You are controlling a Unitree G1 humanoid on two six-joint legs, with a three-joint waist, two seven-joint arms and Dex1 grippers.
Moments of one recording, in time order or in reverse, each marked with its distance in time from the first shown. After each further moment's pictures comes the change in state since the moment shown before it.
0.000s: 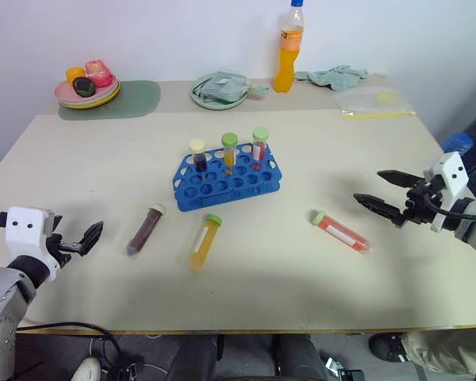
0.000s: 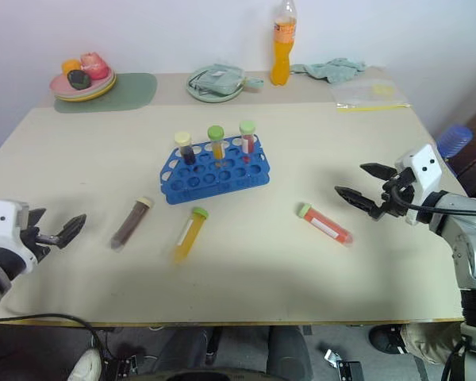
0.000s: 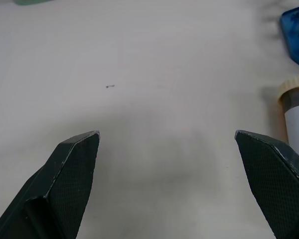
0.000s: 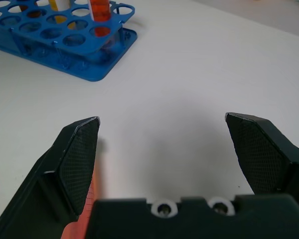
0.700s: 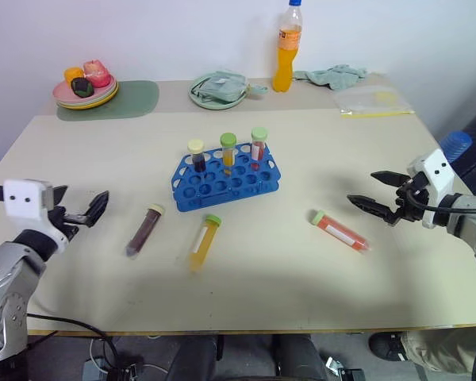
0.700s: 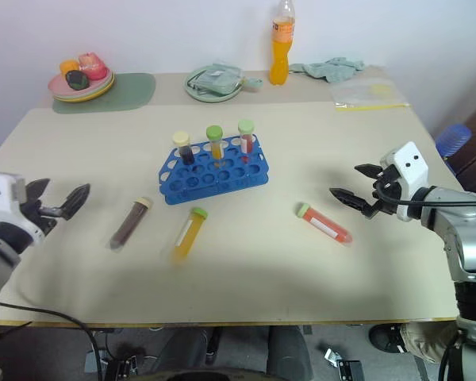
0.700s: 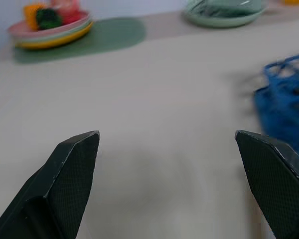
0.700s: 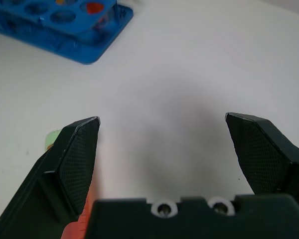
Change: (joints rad) left arm -0.196 -0.024 -0.066 0.002 -0.082 -0.001 -0.029; right arm -0.028 -0.068 0.076 -0.122 -0.054 0.156 -0.038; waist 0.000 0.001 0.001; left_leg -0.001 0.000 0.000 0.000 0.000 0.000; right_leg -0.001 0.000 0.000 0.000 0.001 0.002
